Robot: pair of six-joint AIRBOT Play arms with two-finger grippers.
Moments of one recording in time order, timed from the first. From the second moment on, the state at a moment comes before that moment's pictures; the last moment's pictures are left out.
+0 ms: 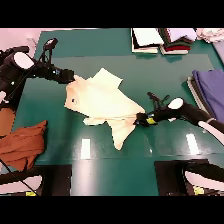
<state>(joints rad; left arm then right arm) -0.15 -1.38 1.35 1.12 -0.99 -1.39 0.26 -1.29 0.67 -0.74 0.91 1.36</state>
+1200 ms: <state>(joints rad) 0.01 -0.72 1.97 1.13 -1.00 -1.38 -0.23 -0.79 1.81 -1.23 1.43 1.44</state>
